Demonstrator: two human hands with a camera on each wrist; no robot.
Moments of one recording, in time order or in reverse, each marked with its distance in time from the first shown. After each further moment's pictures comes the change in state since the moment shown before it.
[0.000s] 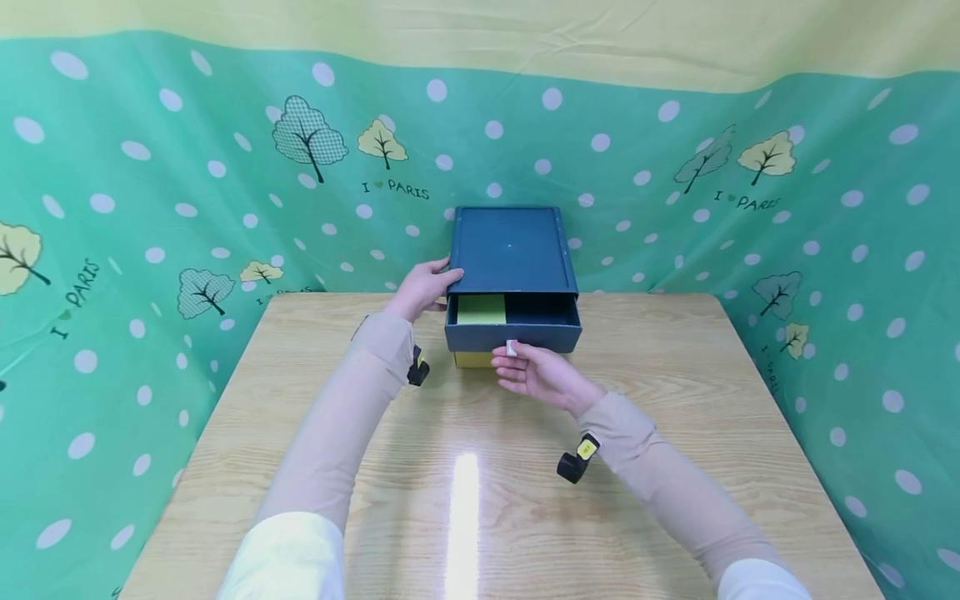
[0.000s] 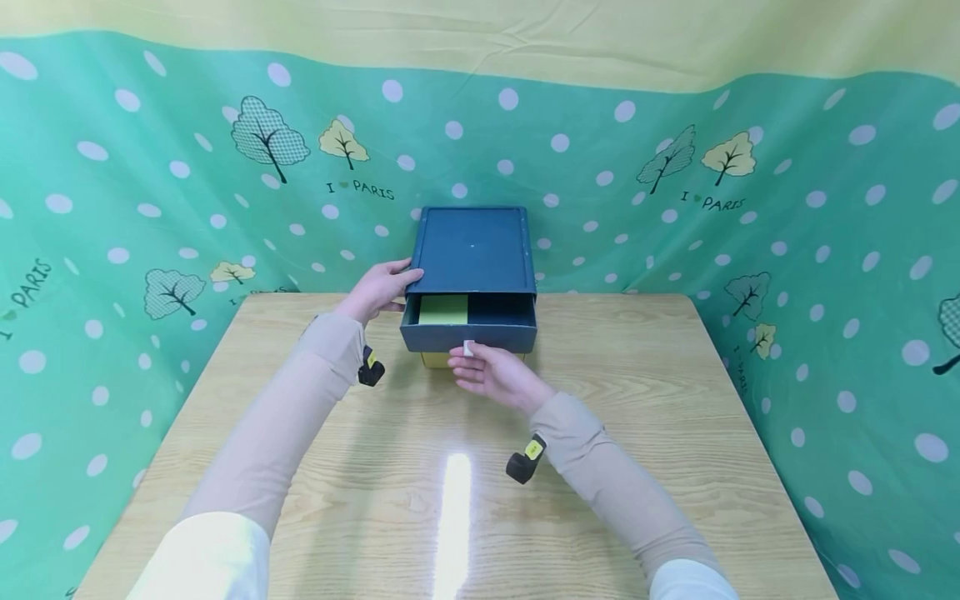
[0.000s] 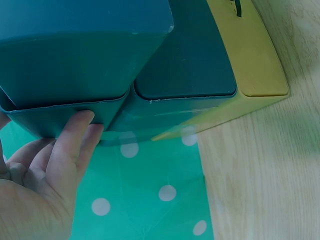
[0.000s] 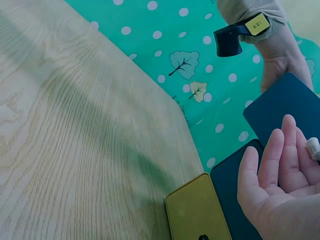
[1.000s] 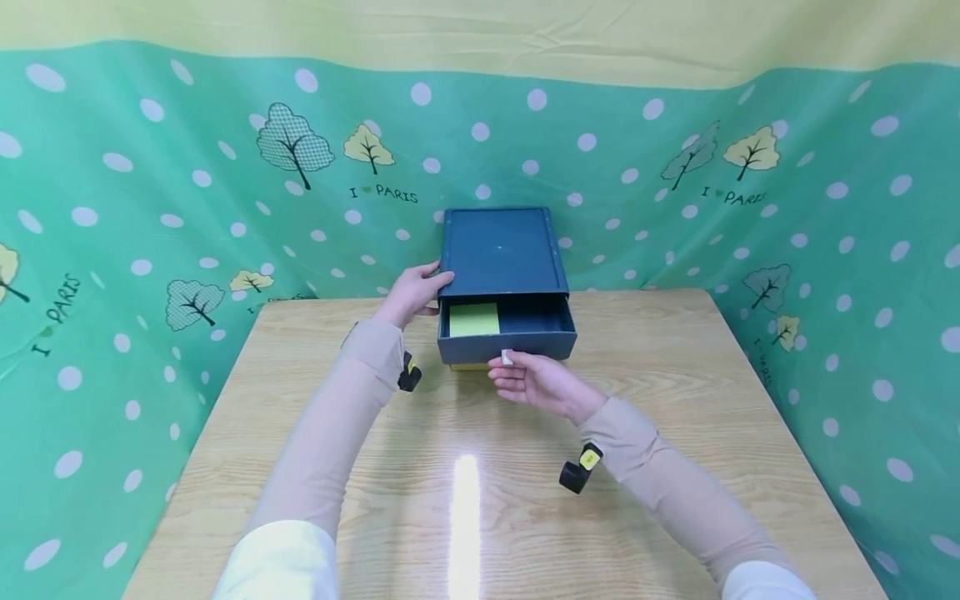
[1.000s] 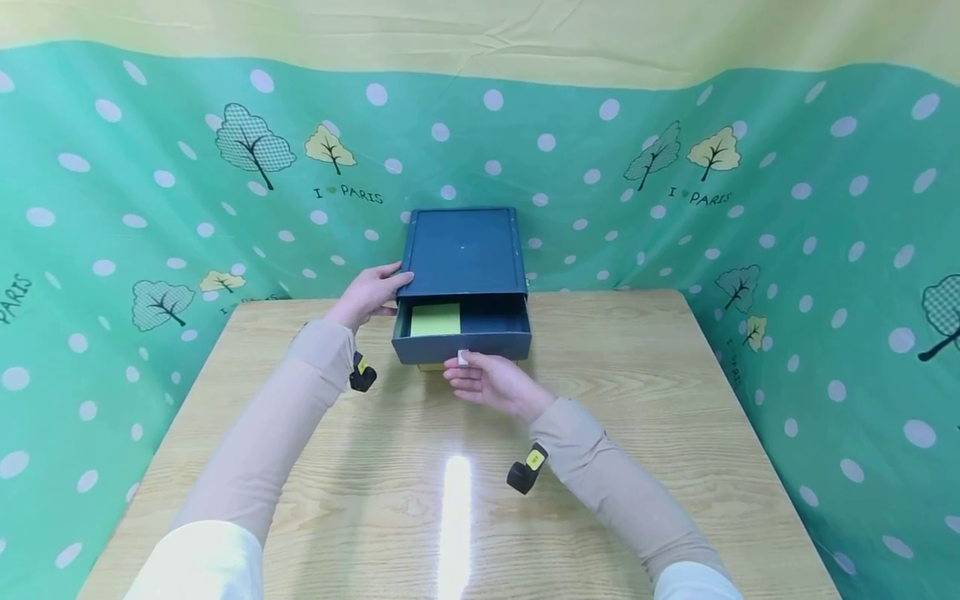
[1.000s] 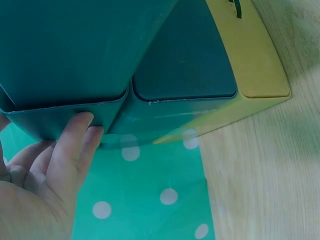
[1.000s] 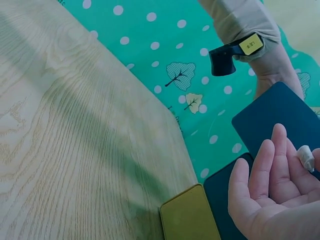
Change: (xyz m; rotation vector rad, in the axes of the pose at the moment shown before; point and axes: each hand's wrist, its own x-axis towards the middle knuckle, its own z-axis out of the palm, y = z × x) left_hand -0.003 0.001 0.000 0.031 -0.006 0.004; right_hand -0.013 0.000 0.001 -0.043 0.031 0.031
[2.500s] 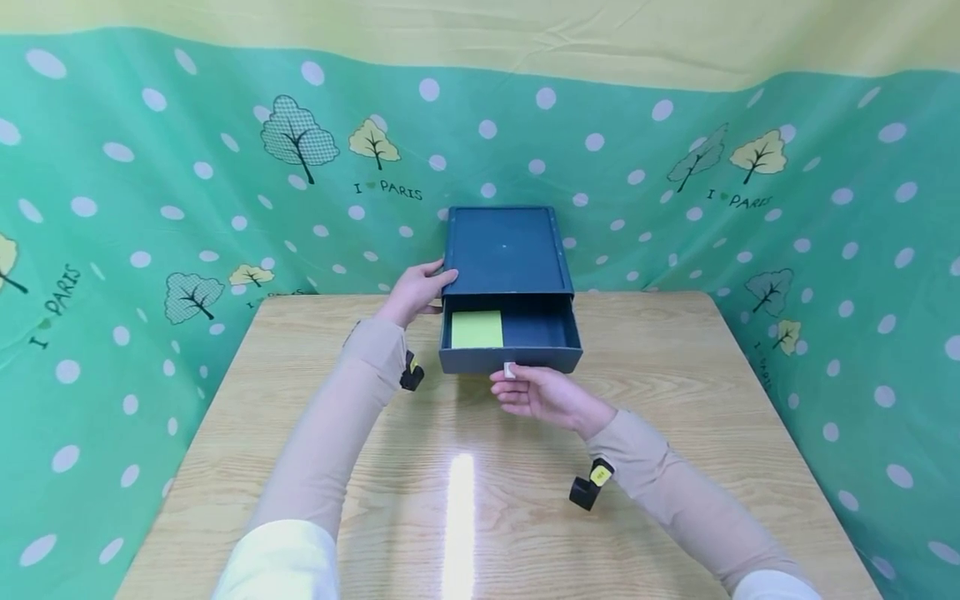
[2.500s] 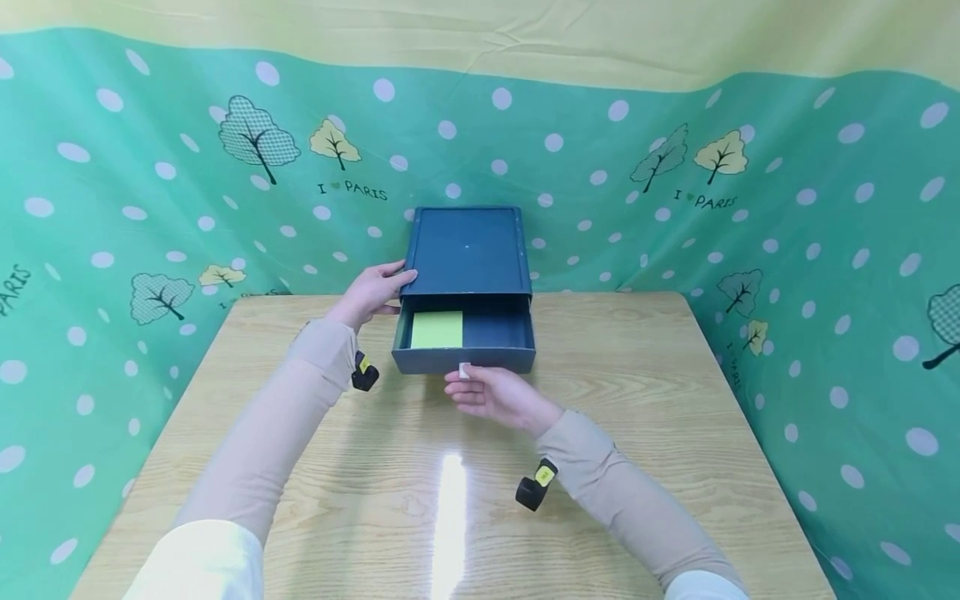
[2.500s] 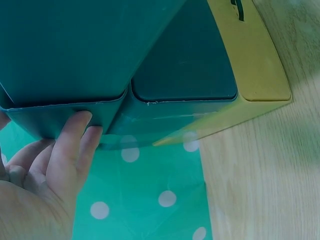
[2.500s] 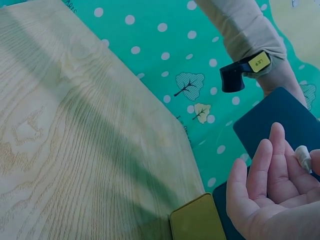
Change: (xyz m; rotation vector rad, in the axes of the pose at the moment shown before) left_hand 0.006 -0.005 -0.002 -0.050 0.003 -0.006; right_hand -0.015 0.008 0.008 -0.006 -0.041 0.029
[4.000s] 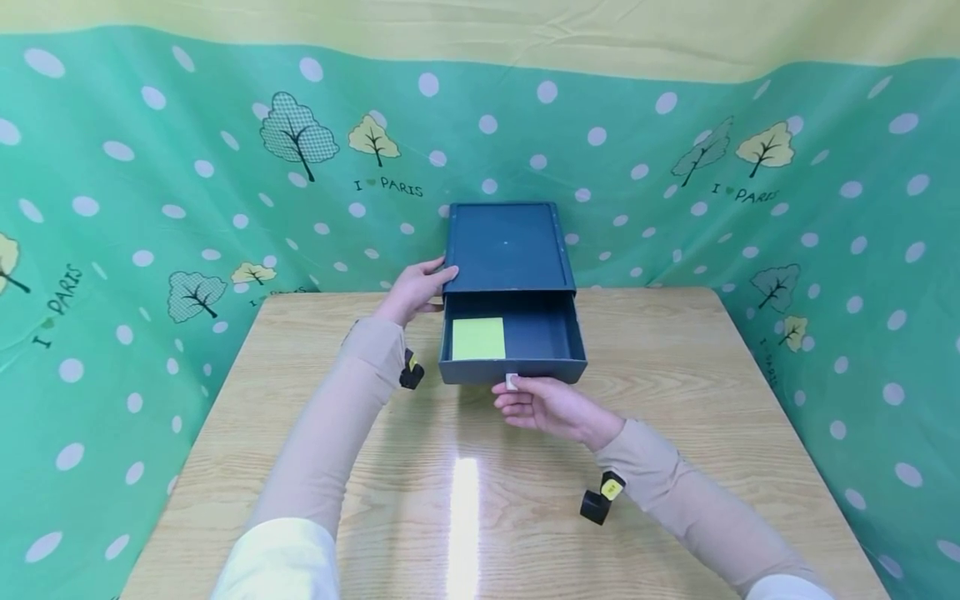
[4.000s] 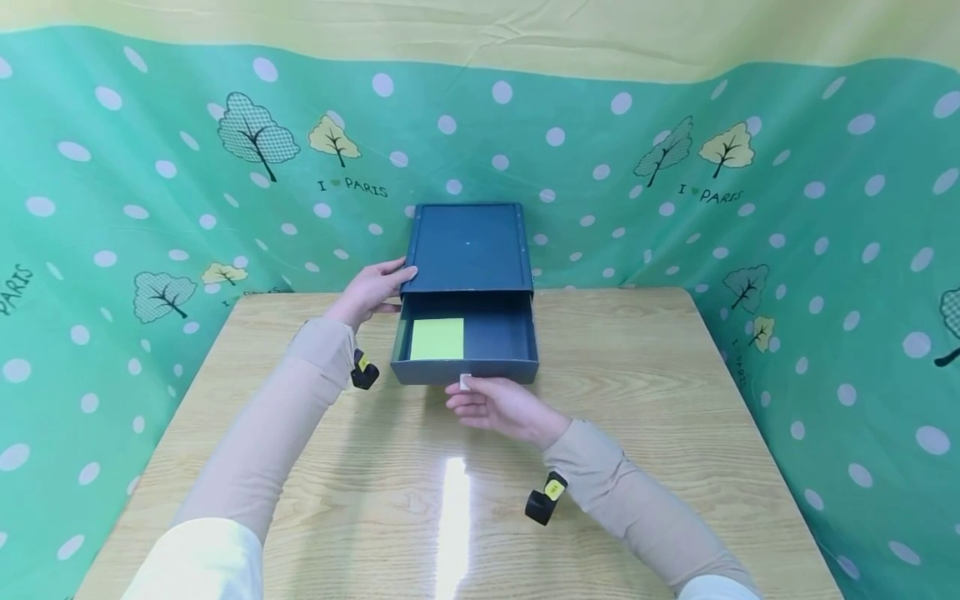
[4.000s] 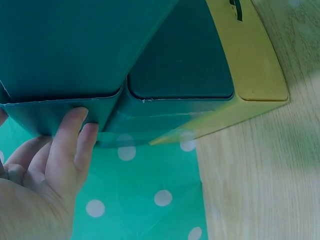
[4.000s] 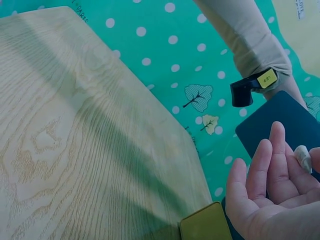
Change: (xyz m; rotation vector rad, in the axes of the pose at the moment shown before) left_hand 0.002 -0.002 -0.001 -0.059 -0.005 -0.010; right_hand -0.008 0.012 -0.001 -0.047 -0.031 0.020
